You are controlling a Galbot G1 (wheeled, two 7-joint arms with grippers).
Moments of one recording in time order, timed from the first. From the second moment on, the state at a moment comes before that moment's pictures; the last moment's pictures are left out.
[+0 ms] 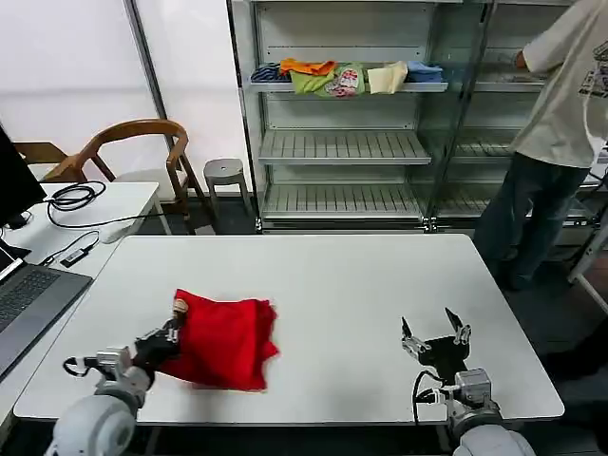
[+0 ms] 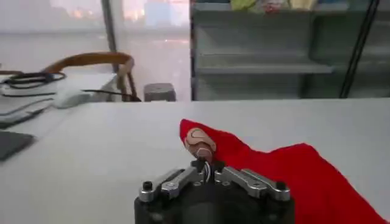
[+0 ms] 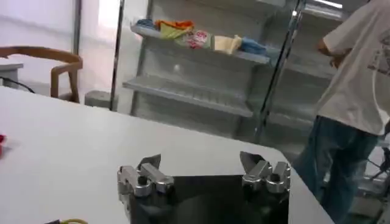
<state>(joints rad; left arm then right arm) 1.35 -1.04 -0.61 -2.00 -0.56 0.54 -0.13 -1.44 1.22 0.47 2.19 0.11 -0.45 0.13</state>
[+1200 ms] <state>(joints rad) 1.30 -1.23 -0.24 -2.10 -0.24 0.55 -0.25 -1.49 1.18 0.55 2.18 0.12 -0.44 0.13</state>
